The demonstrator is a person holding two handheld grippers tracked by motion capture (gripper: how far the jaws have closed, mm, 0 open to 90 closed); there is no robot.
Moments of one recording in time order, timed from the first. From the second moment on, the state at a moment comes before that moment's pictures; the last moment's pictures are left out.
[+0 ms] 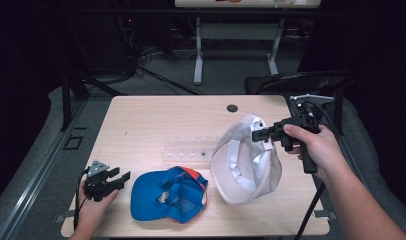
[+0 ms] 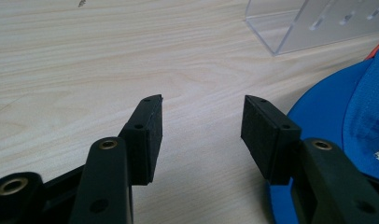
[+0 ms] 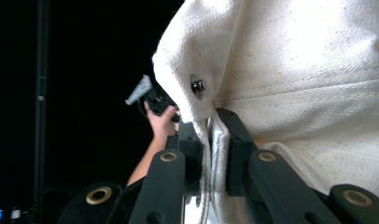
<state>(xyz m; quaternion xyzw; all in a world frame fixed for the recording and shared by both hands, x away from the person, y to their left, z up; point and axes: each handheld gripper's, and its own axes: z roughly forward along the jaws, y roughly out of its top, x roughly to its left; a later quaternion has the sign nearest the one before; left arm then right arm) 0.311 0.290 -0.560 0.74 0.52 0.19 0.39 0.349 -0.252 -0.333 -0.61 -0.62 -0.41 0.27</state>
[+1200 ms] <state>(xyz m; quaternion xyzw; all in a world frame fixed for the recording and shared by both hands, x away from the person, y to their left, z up) 0.310 0.287 -0.557 0.75 0.50 0.19 0.39 0.414 -0.179 -0.309 -0.62 -0.58 -0.46 0.26</state>
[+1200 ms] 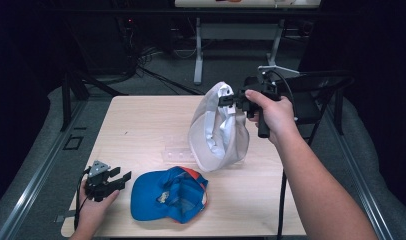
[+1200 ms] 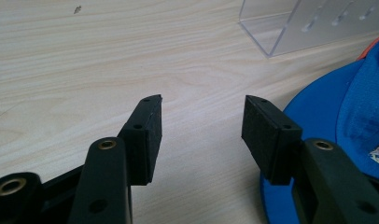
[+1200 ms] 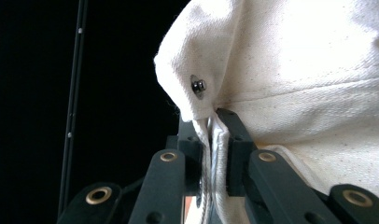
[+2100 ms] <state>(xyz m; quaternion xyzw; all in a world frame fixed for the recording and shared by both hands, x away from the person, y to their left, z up) 0.299 0.248 -0.543 0.77 0.43 0.21 0.43 0.458 -0.125 -0.329 -0.65 -0.54 -0.48 0.24</state>
